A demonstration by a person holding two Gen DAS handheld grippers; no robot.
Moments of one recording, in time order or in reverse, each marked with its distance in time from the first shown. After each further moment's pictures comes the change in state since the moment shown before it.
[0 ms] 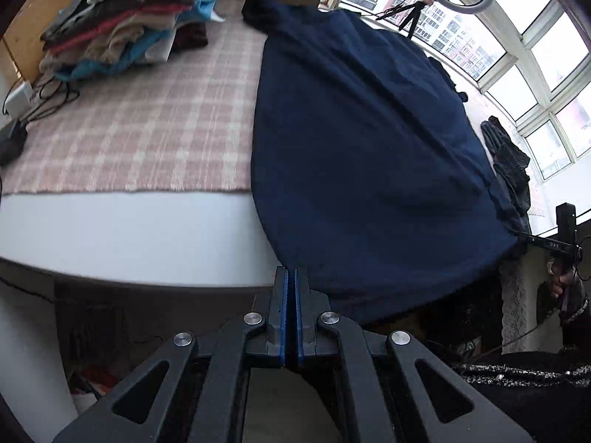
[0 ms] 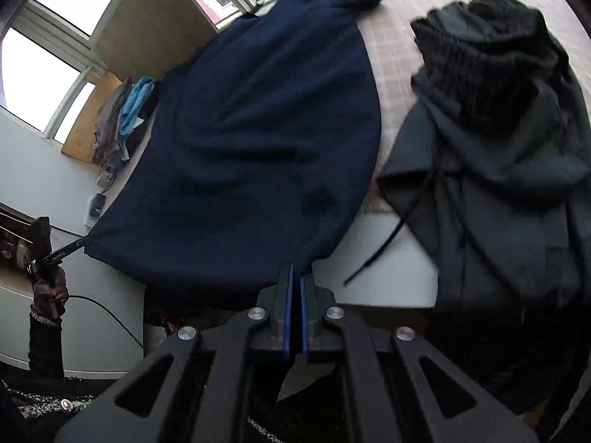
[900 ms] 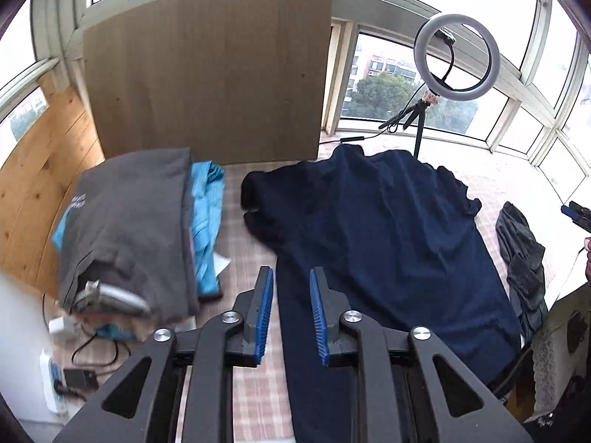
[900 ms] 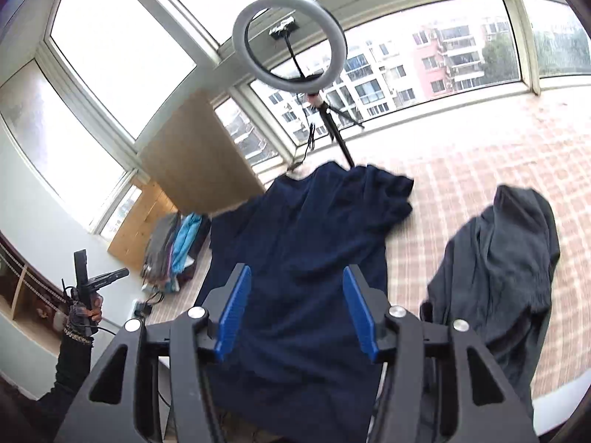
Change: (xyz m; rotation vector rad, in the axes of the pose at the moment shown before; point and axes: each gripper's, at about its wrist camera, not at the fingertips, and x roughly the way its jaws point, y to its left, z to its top) left arm -0.082 -0.036 0.279 0.169 -0.266 0.113; right arm -0.156 0.019 0.221 -0.053 -0.435 0.130
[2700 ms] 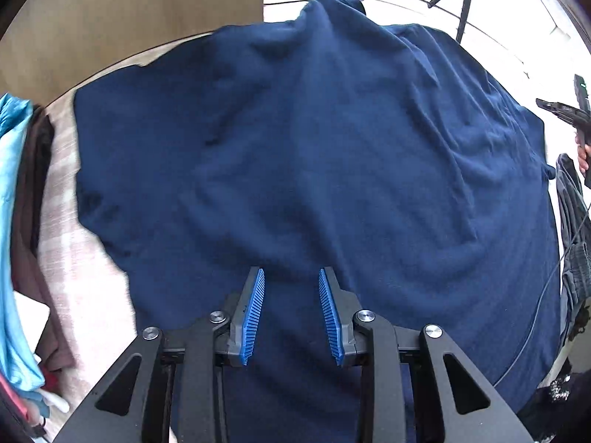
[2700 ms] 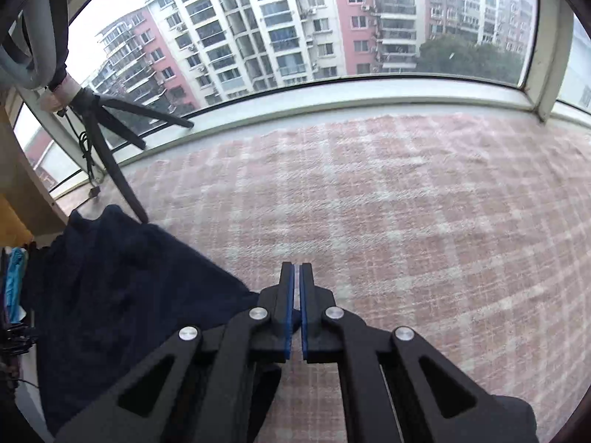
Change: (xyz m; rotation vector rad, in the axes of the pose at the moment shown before) left arm 0.261 -0.078 -0.007 0.035 0.399 -0.025; right arm 0.273 -0.214 0.150 -0.047 0.250 -0.412
